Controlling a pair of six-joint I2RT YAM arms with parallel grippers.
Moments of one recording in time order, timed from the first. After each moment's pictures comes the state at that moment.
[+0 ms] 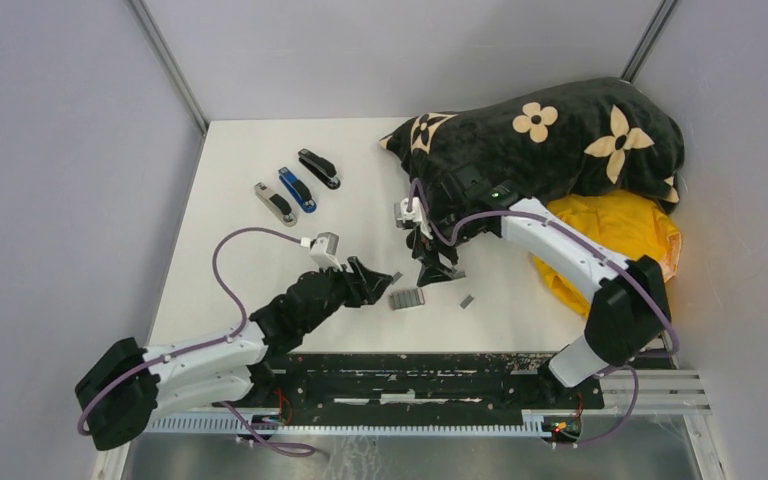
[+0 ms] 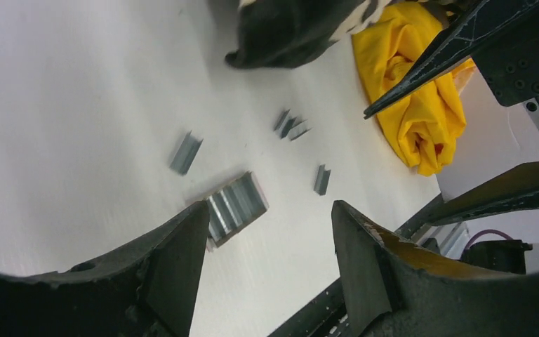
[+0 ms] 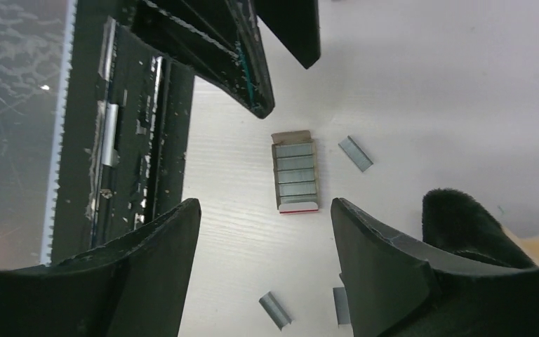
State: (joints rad) left arm -0.91 0.98 0.26 0.40 -0.23 -0.89; right arm 0.61 1.60 1.28 -0.84 -0.81 -0.79
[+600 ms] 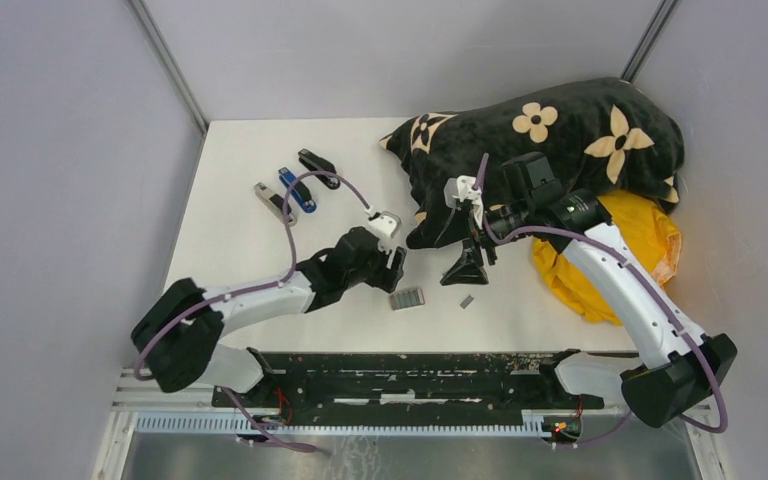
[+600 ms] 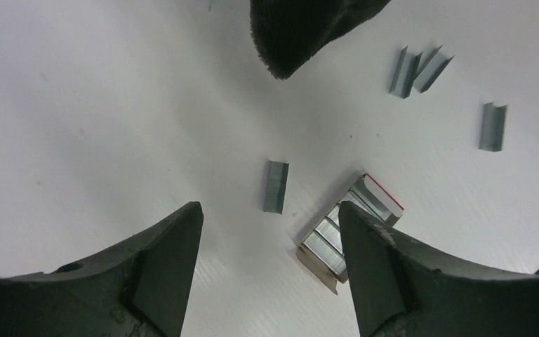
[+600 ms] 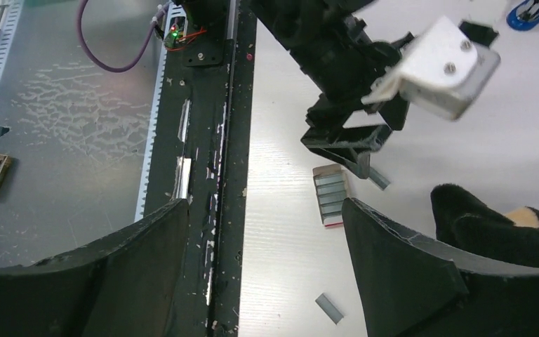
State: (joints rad) left arm -0.84 1.34 0.66 0.10 -0.13 -0.23; right arm 0.47 1.22 1.31 -0.96 -1.05 -0.64
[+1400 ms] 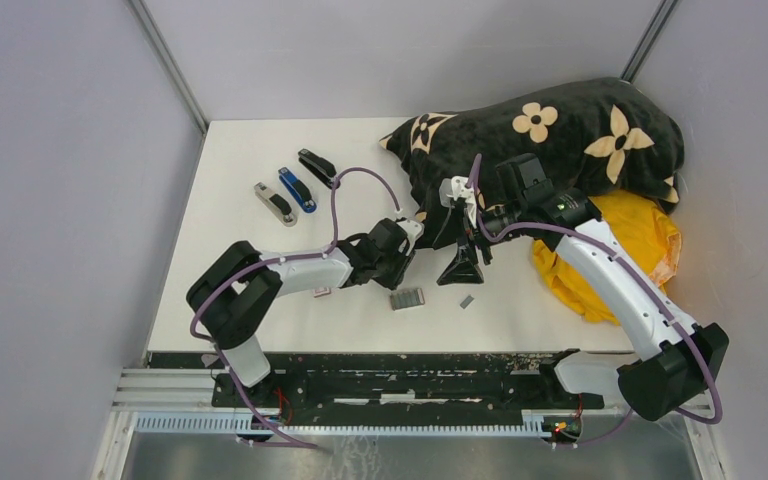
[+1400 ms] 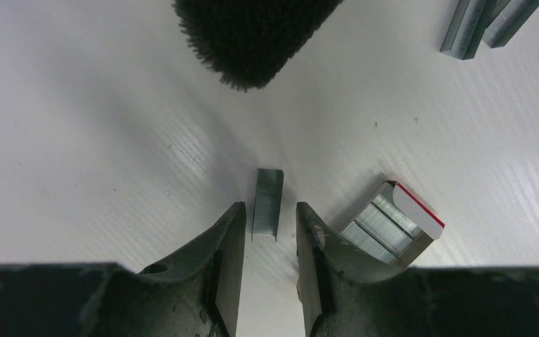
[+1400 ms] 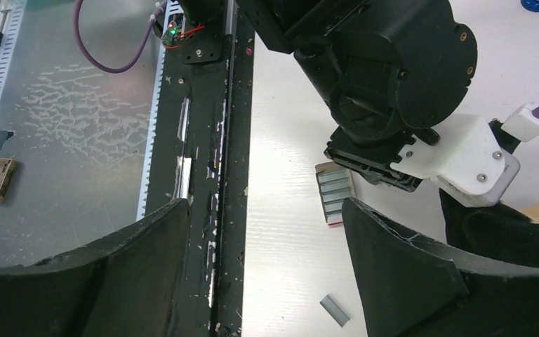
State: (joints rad) left arm -0.84 1.71 0.93 -0.13 -0.05 -0.17; right arm 0.46 1.27 1.27 -0.91 -1.05 -0.61
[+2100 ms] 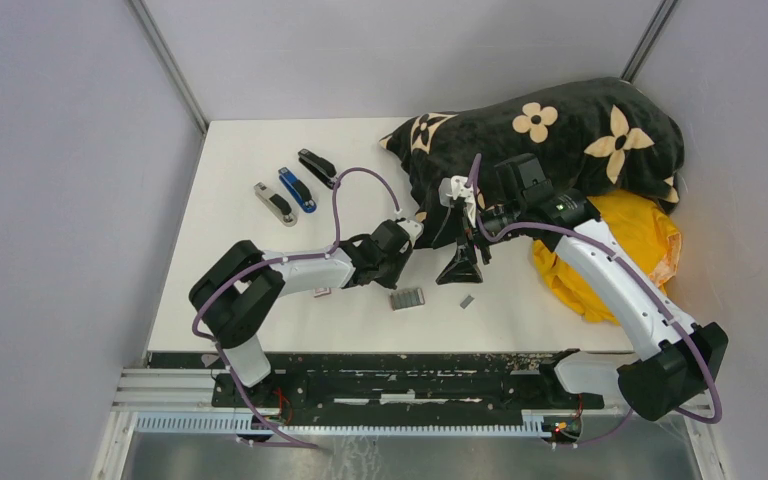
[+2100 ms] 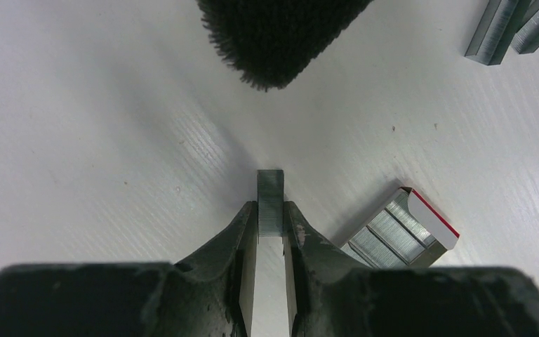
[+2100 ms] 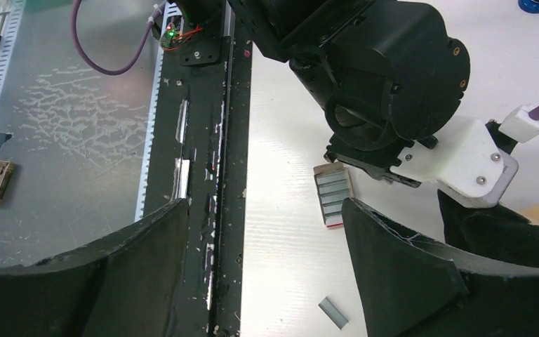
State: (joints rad) left arm -0.85 1.73 0.94 -0.15 -0.11 -0.20; right arm 0.46 1.27 1.26 -0.89 -1.05 -0.60
